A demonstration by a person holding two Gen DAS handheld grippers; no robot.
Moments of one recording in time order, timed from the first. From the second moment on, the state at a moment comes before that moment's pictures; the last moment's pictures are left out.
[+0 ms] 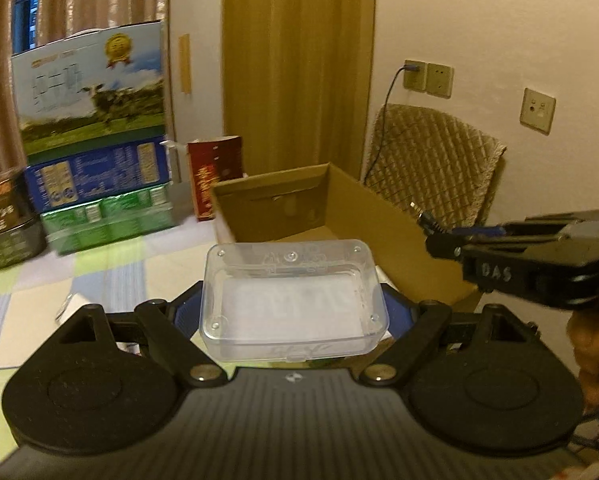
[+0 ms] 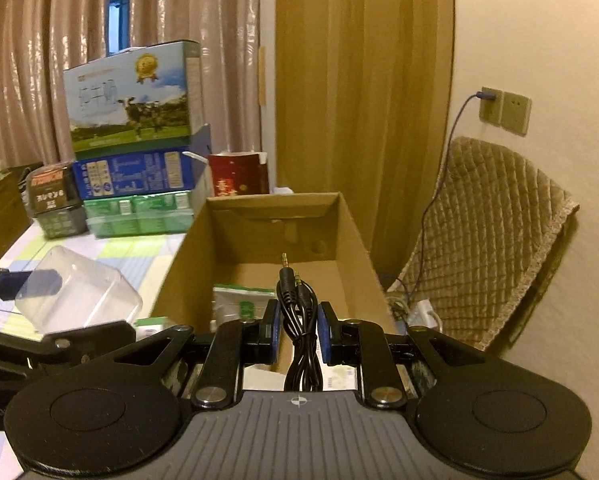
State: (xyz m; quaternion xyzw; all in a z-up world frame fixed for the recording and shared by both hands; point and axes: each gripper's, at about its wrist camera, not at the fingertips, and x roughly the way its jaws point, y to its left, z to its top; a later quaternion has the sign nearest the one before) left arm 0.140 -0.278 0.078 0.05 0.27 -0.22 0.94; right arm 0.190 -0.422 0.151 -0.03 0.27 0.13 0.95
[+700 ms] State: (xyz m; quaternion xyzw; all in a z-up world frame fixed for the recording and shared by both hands) left arm 0.179 -0.331 0.080 0.05 0.28 -0.25 0.93; right arm 0.229 -0.457 0.149 0.00 0.29 0.13 0.95
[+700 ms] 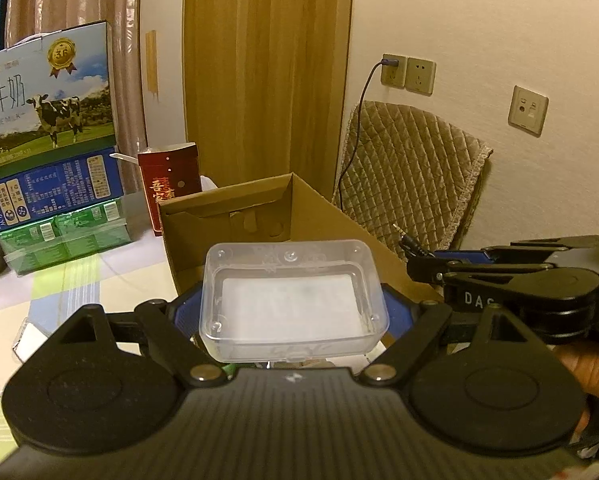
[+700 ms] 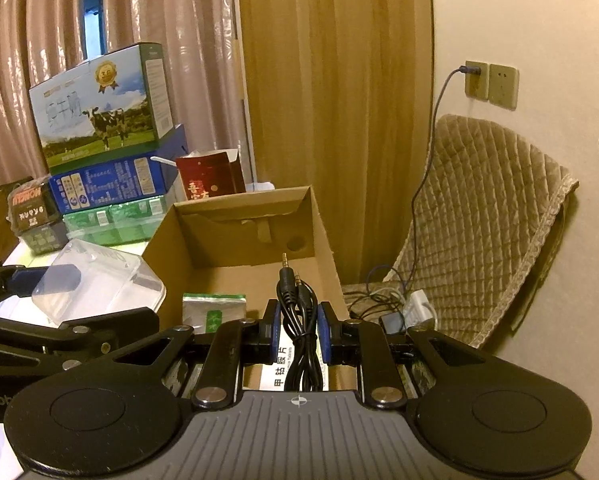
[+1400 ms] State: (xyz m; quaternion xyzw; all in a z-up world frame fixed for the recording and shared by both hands) left arm 0.208 -0.339 0.074 0.03 0.30 -0.25 0.92; right arm 0.249 -0.453 0.149 0.01 0.30 0.13 0.95
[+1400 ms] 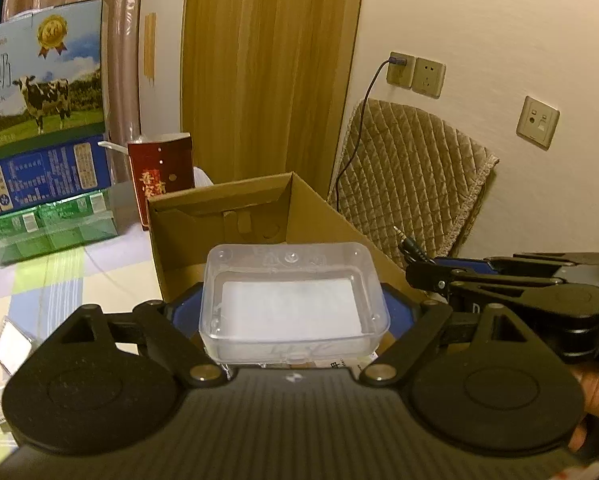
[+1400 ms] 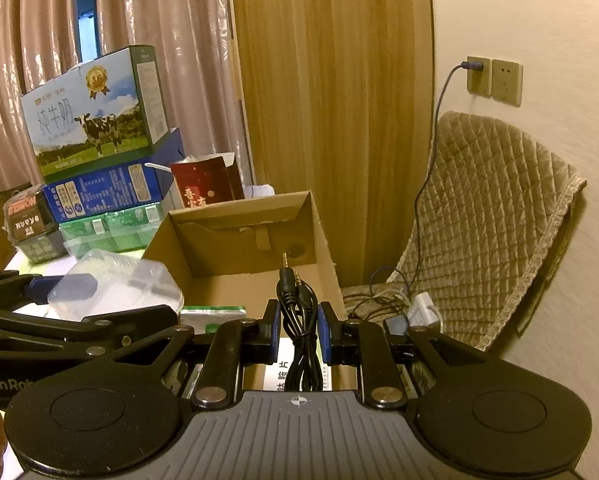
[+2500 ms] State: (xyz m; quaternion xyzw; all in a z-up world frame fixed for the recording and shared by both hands) left arm 0.199 -0.281 0.081 0.00 0.28 -0.21 0.94; right arm 0.255 -0.440 0.148 0.05 0.29 0.16 0.94
